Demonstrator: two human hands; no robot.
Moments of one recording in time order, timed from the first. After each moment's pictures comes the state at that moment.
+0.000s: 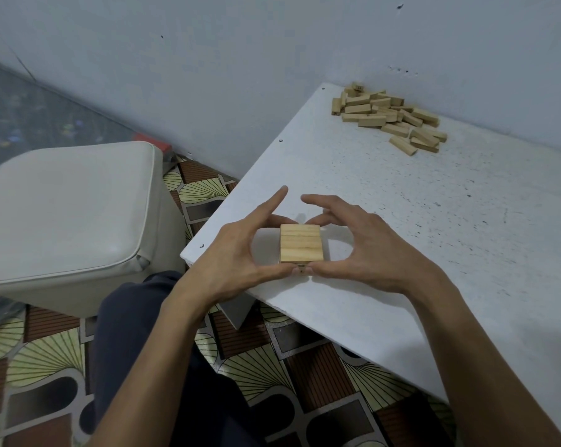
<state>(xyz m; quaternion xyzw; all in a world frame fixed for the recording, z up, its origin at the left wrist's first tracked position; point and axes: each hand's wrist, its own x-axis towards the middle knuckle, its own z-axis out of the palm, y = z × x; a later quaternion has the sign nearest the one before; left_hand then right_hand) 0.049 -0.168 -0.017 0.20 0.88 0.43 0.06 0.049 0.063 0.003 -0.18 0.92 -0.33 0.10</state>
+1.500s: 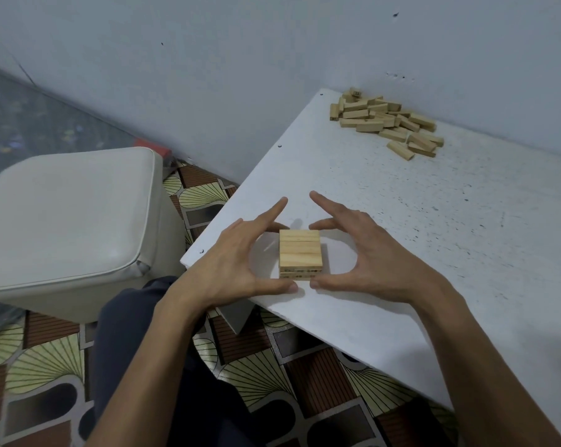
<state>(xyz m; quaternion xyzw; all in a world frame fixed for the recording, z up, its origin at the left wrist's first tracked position) 0.045 -0.176 -0.018 0.23 0.89 0.37 0.09 0.056 0.070 0.004 -0.17 0.92 -0.34 0.12</state>
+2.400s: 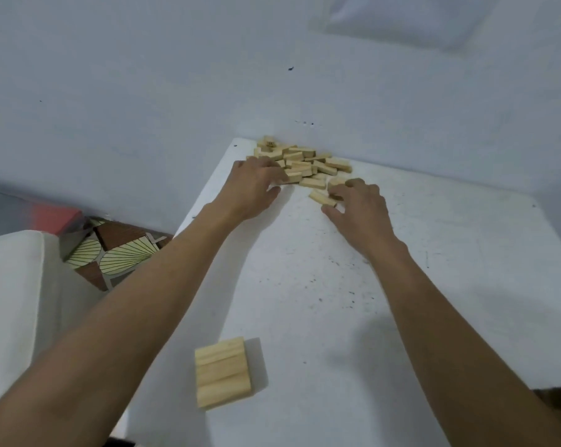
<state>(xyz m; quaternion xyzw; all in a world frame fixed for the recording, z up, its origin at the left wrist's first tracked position) -0.213 -0.012 -0.013 0.36 0.91 0.18 -0.08 -0.101 0.188 -0.020 0.10 0.98 -0.13 -0.11</state>
